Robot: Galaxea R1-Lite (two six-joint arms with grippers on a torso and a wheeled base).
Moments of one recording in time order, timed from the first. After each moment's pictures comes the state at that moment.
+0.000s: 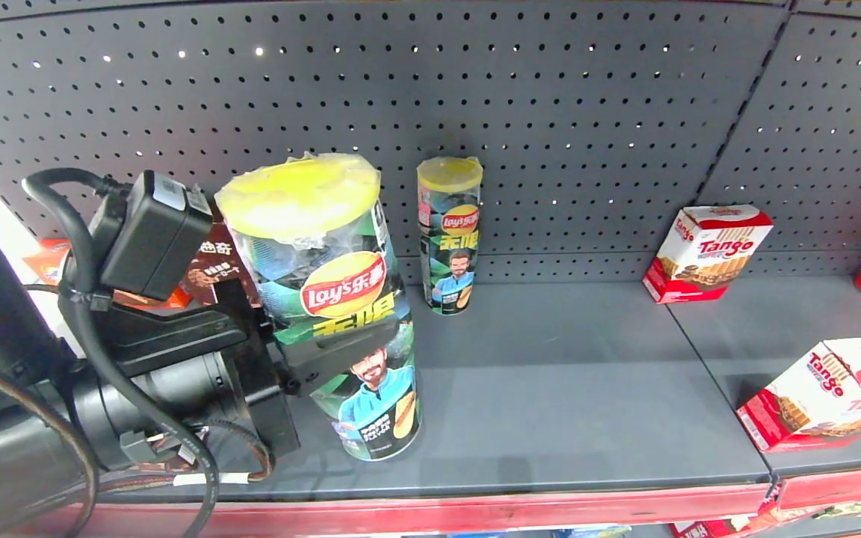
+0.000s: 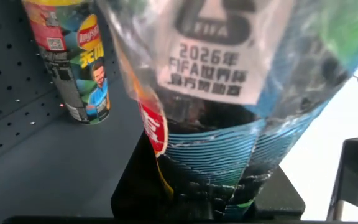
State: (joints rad) left arm -0.59 1.37 -0.60 -0.77 -0.37 0.03; right arm 0.06 0.24 -0.27 0.02 0.10 0.00
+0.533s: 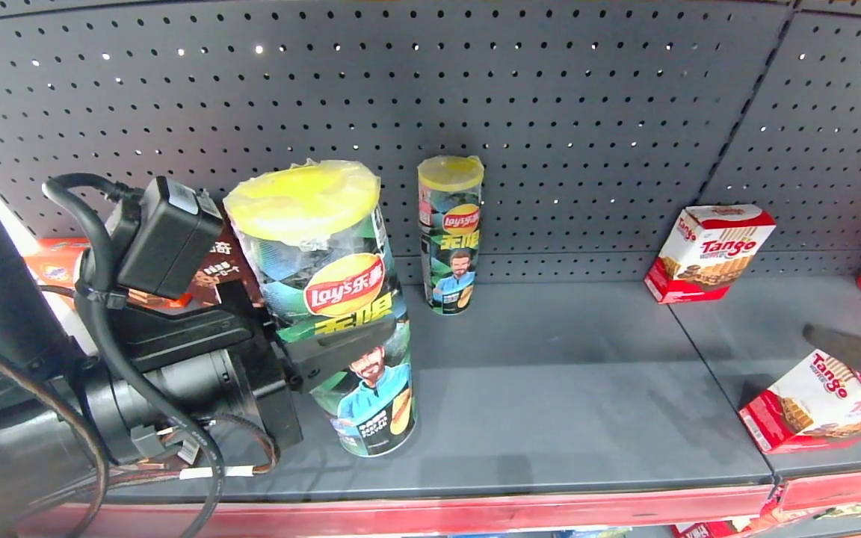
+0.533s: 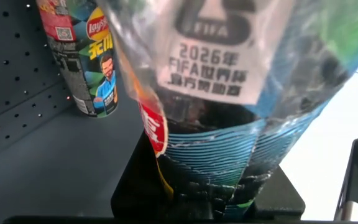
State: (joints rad) left arm -0.57 1.38 -0.59 -0.77 -0.36 0.03; right arm 0.23 0.95 -0.64 -0.22 0.22 -0.04
